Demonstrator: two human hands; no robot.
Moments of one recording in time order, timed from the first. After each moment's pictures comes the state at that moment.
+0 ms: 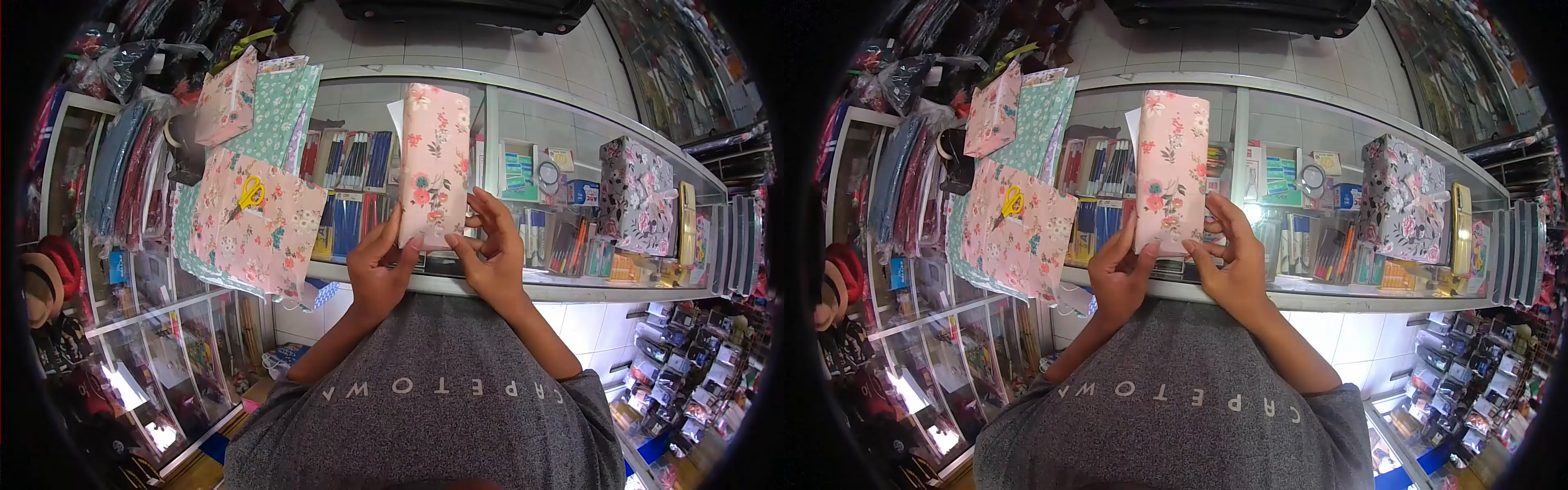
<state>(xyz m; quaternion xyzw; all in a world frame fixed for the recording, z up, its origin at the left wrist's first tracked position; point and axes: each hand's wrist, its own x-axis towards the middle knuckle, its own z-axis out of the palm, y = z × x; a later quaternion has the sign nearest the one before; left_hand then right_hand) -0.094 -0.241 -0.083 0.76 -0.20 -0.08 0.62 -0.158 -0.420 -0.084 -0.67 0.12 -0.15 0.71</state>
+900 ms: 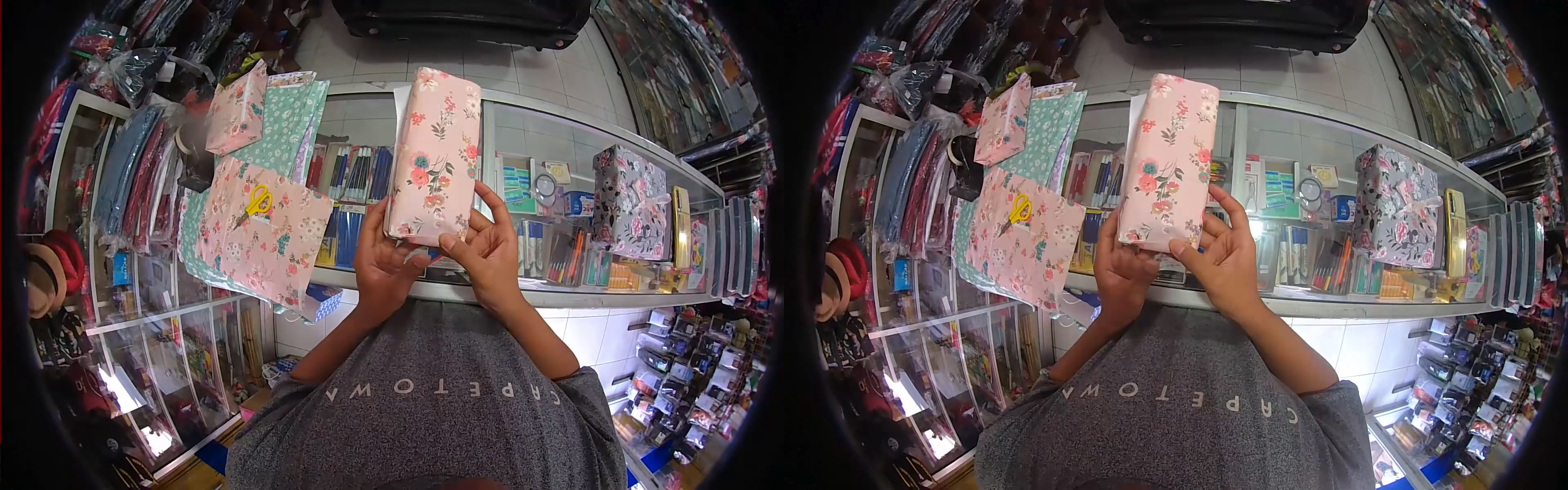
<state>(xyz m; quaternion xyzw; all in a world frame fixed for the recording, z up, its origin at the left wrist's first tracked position) -0.090 -0.259 -0.078 0.49 -0.20 -0.13 0.84 -0.142 -0.414 -0.051 -0.44 0.10 -0.11 0.89</state>
